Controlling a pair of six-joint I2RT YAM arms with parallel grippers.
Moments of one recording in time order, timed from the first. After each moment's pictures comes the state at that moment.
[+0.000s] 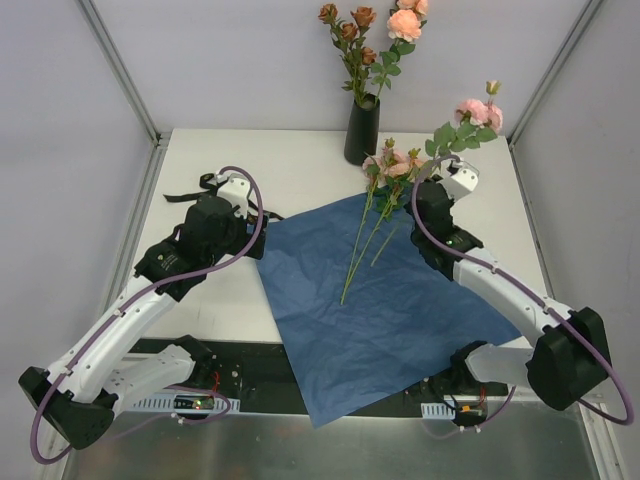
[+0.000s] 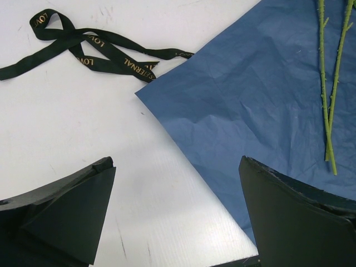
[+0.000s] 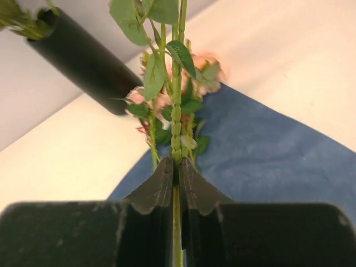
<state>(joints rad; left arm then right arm) -0.58 0.91 1.00 -0.68 -0.27 -0.13 0.56 1.25 0.92 -0.13 0.78 0.76</state>
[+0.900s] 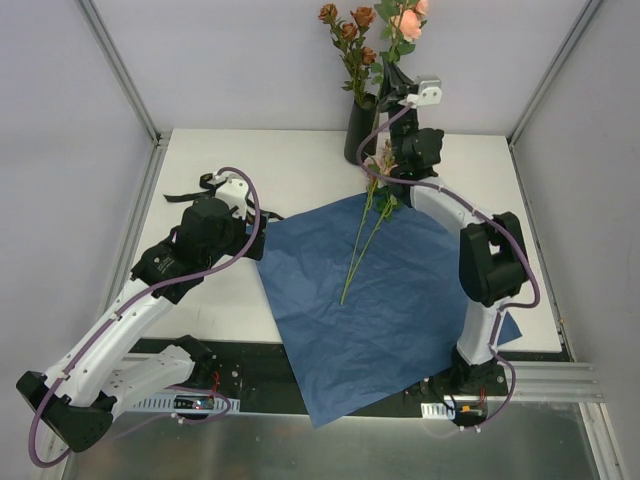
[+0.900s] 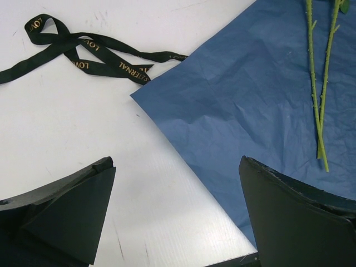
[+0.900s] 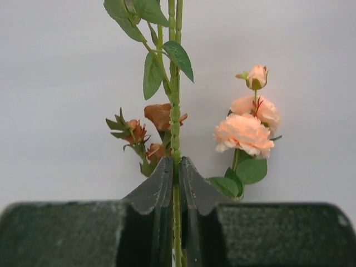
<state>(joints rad) -0.58 0.89 1.00 -0.68 -0.24 -0.13 0.44 1.87 1.42 1.13 0.20 -0.03</state>
